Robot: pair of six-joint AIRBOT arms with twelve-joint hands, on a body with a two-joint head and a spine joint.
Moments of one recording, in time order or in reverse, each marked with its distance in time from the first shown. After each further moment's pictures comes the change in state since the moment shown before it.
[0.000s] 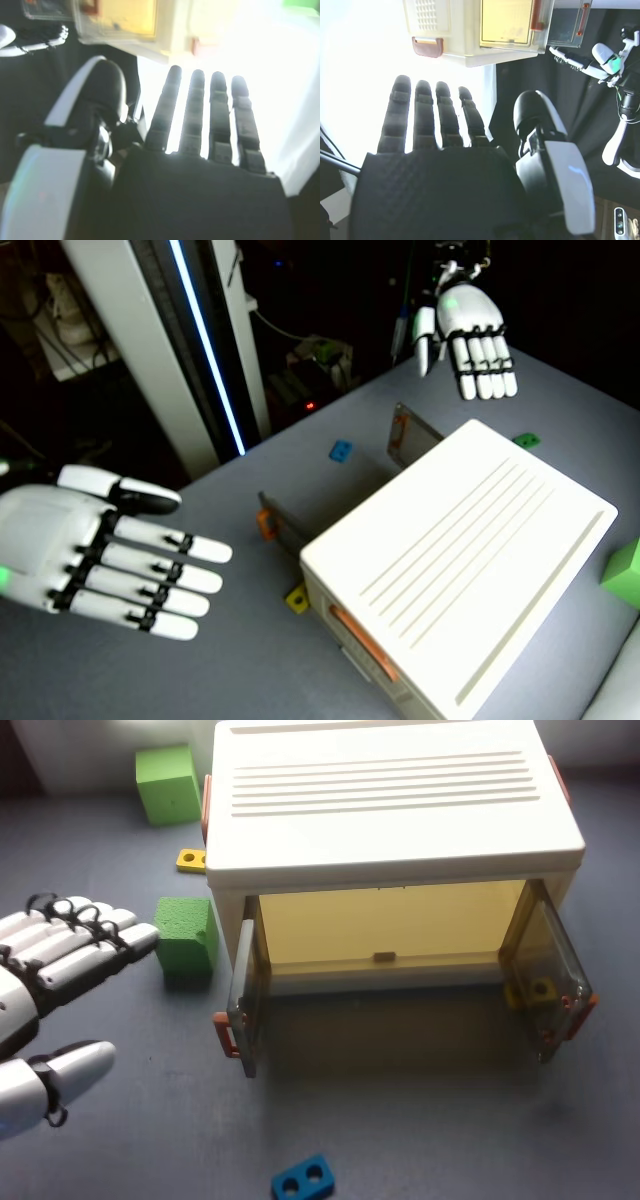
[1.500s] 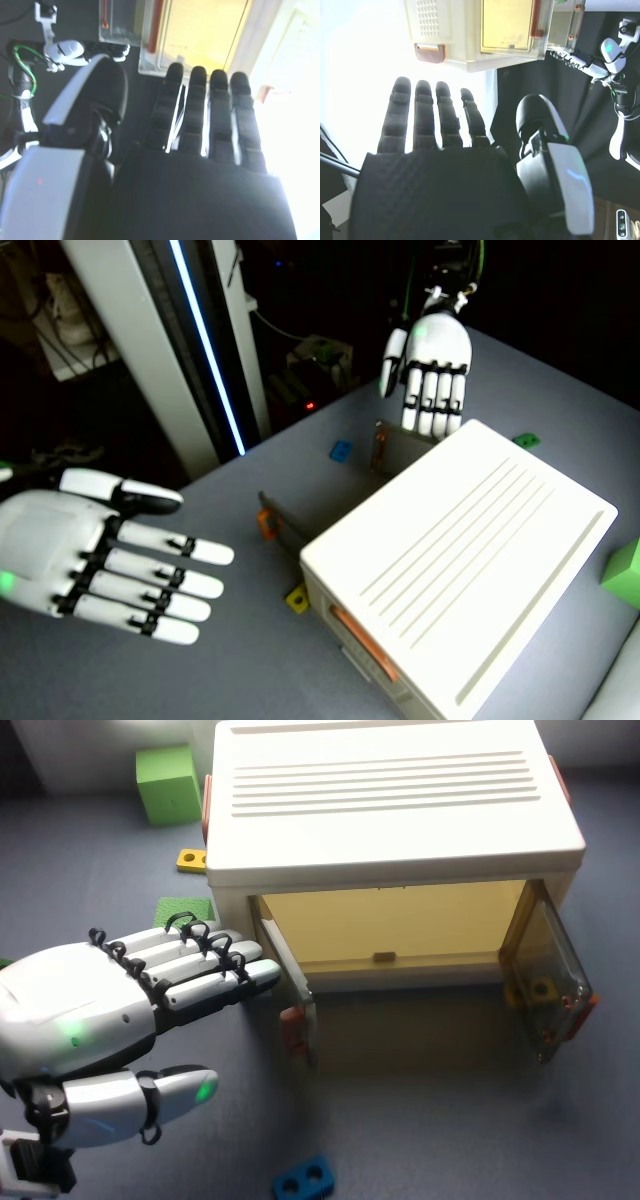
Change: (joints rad) left arm -0.266 -0.110 0.085 0.315 0.263 -0.136; right arm 0.000 -0.008 0.010 -0.001 -0.010 0.008
